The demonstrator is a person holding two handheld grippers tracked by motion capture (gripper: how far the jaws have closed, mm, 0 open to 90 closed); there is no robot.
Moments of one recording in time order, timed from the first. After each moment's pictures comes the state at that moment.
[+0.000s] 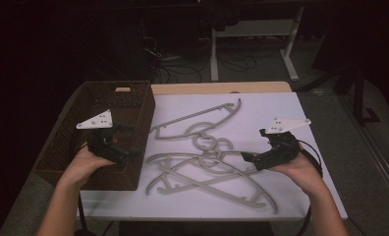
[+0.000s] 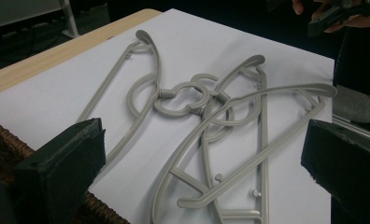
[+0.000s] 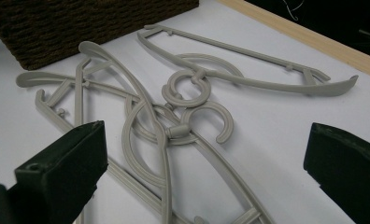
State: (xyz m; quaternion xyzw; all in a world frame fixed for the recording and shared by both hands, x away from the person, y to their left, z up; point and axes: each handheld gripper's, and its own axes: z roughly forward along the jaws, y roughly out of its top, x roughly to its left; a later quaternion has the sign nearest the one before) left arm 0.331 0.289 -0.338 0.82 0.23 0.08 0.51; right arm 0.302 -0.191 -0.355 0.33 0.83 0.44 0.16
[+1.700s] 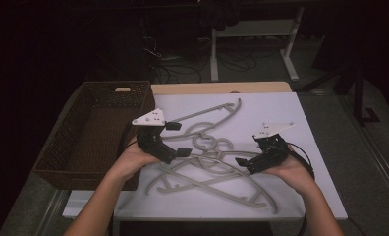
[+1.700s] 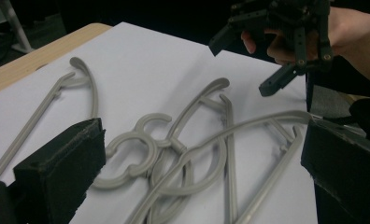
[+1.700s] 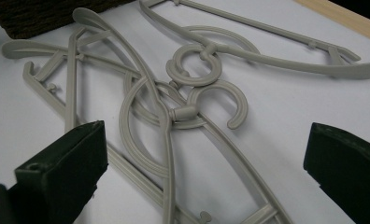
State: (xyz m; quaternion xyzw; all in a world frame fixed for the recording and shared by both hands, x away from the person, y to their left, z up) left arm 0.342 0.166 -0.342 0.83 0.17 0.04 0.53; right arm 0.311 -0.176 -0.377 0.32 0.85 0.40 0.14
